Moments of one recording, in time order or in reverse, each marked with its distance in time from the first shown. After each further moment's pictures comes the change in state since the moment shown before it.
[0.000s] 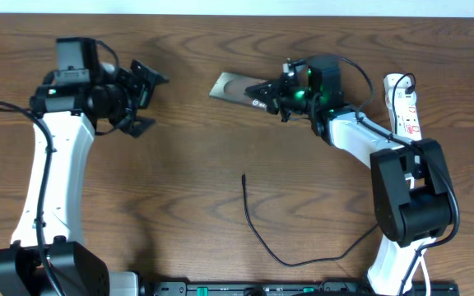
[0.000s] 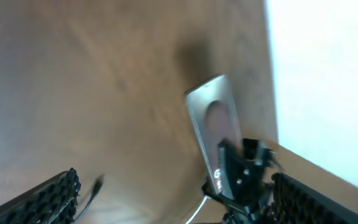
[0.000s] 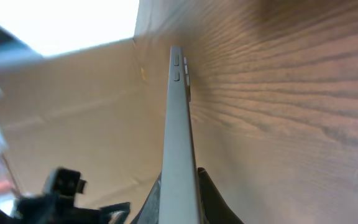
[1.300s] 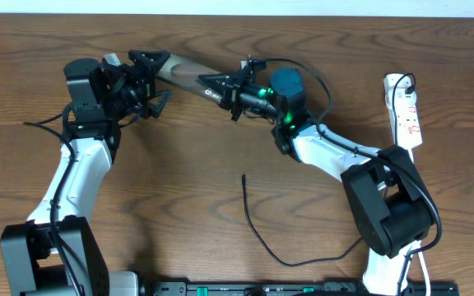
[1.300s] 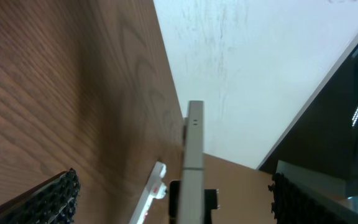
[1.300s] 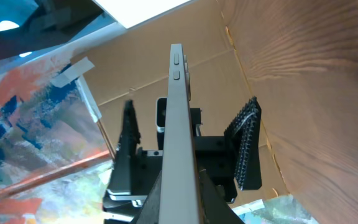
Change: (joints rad) left arm 0.002 0.004 -0.418 0.964 0.134 -0.399; right arm 0.248 0.000 0.000 0.484 0.164 0.520
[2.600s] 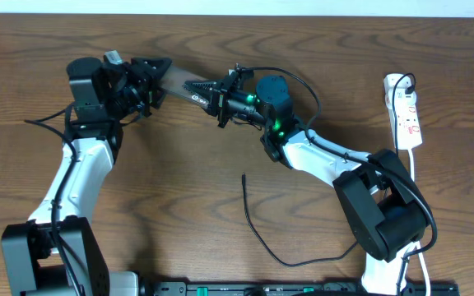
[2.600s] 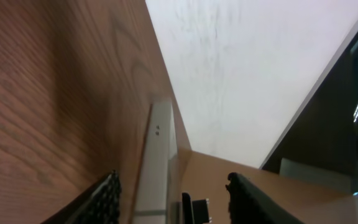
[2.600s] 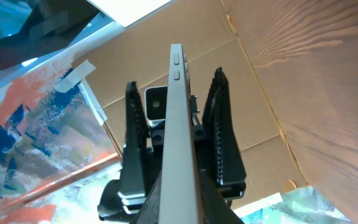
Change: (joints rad) left arm -0.009 0.000 -0.001 0.024 -0.021 0.023; right arm 0.063 0.000 0.000 0.013 0.063 0.103
